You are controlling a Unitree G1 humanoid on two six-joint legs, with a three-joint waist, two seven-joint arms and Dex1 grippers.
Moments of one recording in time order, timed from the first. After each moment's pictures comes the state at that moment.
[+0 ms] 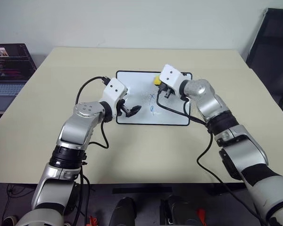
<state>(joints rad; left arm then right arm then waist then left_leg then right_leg) -0.67 0.52 -0.11 0.01 -0.15 0.67 -0.64 -1.06 -0.32 0.31 0.62 -0.26 0.16 0.59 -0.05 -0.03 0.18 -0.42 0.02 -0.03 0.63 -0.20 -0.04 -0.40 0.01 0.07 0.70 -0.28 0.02</state>
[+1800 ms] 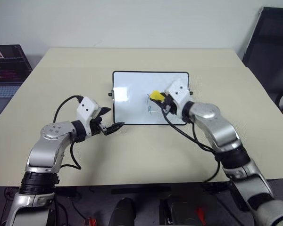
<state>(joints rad) -0.37 0.68 0.06 -0.03 -0.30 0.44 -0.86 -0.81 -0.29 0.32 0.08 0.02 0.50 0.50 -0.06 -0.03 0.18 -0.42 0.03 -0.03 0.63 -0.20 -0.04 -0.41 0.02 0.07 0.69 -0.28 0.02</state>
